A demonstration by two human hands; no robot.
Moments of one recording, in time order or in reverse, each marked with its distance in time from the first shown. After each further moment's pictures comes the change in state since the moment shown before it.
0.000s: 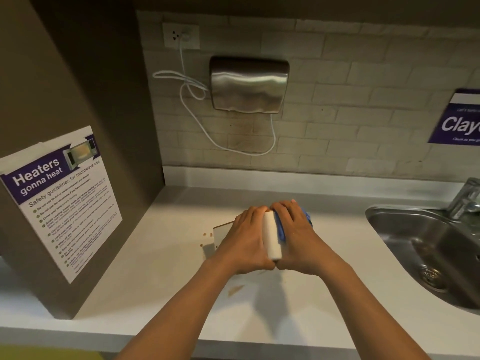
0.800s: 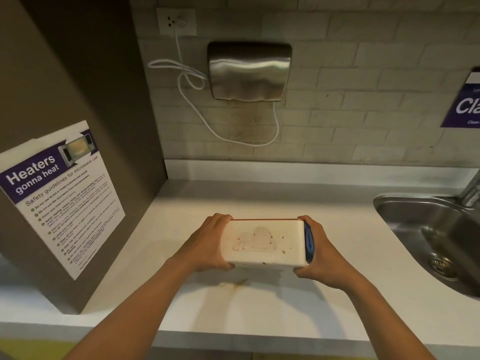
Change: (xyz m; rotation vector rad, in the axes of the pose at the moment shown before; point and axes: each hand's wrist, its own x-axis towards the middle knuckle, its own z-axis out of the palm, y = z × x) left_hand -0.034 -0.096 -0.017 0.180 -0.147 -0.101; right_hand -0.040 0.054 0.033 0.564 -0.090 0.178
